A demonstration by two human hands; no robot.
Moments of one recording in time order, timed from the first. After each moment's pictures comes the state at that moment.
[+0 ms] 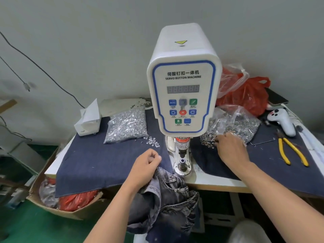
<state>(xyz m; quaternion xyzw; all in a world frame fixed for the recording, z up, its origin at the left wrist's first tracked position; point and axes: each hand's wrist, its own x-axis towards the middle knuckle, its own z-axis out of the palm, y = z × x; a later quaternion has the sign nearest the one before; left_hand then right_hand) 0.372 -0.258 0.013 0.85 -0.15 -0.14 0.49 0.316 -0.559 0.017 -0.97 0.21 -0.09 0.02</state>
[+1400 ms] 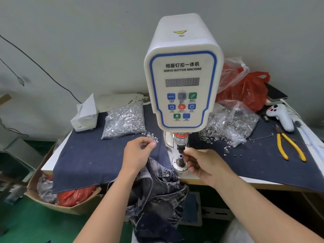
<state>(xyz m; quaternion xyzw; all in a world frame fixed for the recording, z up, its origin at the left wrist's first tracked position) 0.398 -0.263 0.022 0.86 -0.09 -0.01 0.50 0.286 -0.460 0.045 -0.50 0.31 0.06 0.81</state>
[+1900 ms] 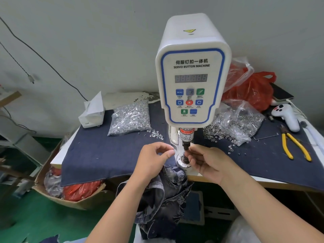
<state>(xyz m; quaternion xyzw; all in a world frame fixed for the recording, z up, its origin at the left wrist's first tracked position) 0.354 -0.272 0.033 0.84 -0.17 -0.07 0.50 0.284 -0.458 0.050 -0.42 0.31 0.08 0.85</state>
